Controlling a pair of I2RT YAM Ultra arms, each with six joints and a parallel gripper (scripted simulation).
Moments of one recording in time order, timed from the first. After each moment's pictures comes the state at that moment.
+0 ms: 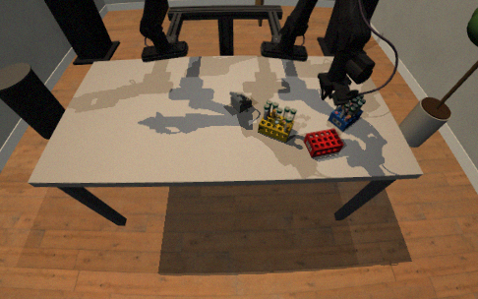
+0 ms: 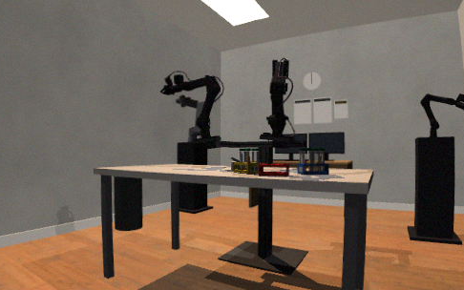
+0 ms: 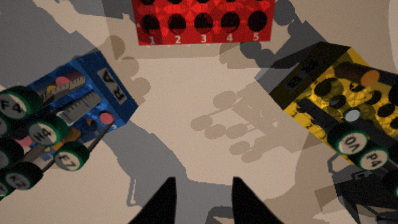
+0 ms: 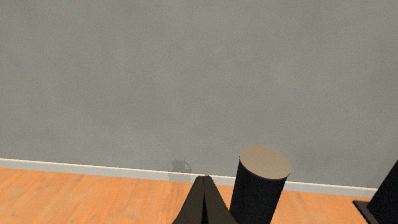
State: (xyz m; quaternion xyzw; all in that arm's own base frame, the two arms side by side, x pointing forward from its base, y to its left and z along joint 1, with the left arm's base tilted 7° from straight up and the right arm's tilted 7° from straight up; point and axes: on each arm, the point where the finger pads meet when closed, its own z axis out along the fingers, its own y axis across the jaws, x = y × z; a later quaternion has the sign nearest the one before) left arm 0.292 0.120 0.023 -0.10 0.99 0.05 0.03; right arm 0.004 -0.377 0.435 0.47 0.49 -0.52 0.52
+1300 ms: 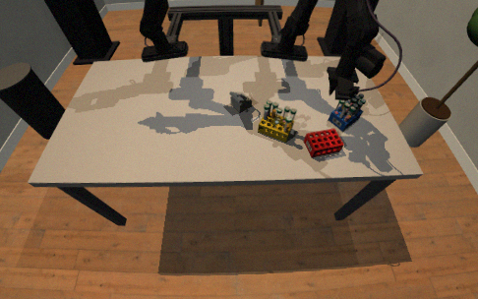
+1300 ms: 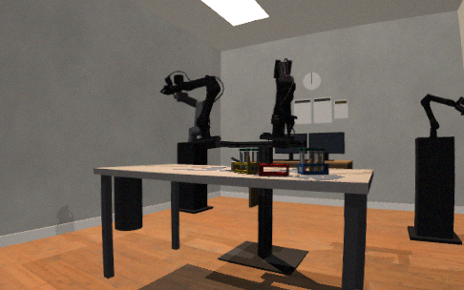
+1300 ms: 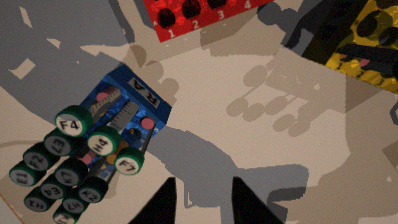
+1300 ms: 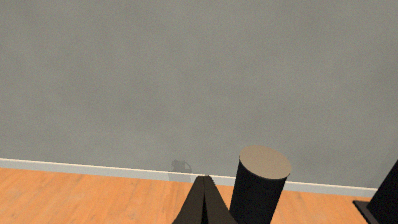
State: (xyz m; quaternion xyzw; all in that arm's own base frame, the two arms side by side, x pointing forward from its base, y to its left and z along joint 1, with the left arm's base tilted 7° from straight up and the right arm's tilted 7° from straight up) left arm 0.273 0.155 0.029 0.05 1.00 0.06 0.02; right arm 0.004 -0.377 0.435 0.47 0.49 -0.52 0.52
